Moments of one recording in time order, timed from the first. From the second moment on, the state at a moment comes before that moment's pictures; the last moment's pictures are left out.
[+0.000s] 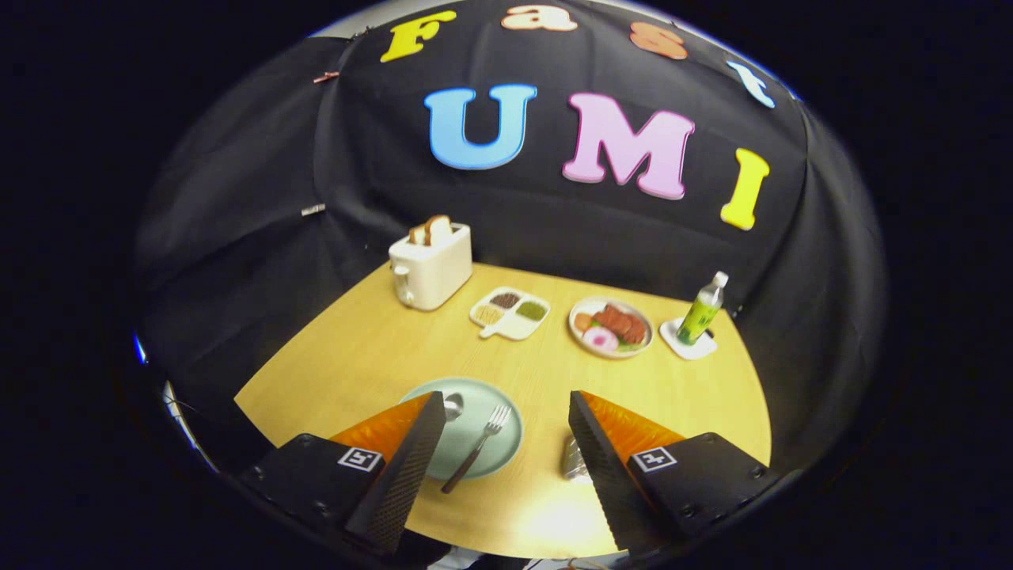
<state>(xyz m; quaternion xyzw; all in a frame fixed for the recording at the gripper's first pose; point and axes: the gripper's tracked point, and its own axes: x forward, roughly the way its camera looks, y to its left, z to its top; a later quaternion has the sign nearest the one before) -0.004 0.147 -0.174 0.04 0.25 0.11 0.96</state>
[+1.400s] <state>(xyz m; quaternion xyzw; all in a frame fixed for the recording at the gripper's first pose) 0.032 0.198 -0.360 0.08 0.48 0.05 0.87</state>
